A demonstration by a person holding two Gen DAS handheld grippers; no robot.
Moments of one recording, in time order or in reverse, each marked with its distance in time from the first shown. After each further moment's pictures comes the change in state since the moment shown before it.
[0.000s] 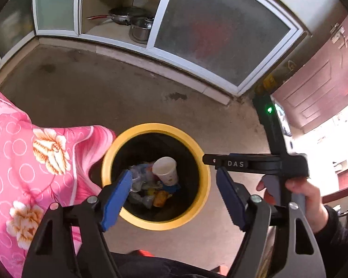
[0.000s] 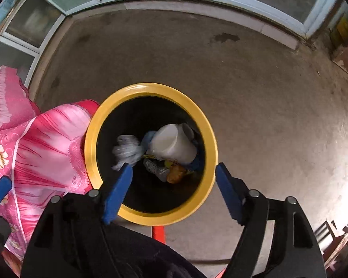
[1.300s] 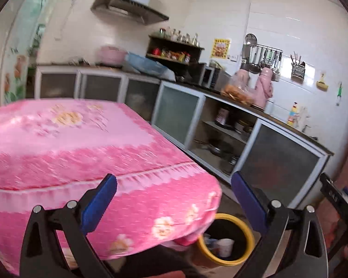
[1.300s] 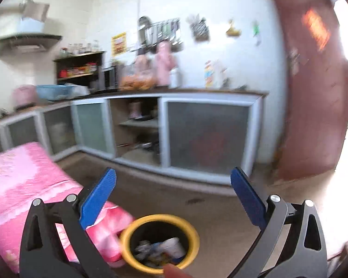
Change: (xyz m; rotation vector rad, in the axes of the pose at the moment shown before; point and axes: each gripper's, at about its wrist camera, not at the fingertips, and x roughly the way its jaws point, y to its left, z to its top) left arm -0.324 0.030 -0.267 -0.323 -0.912 0.490; right arm -0.258 0.149 -0.280 -0.071 -1.241 -0.339
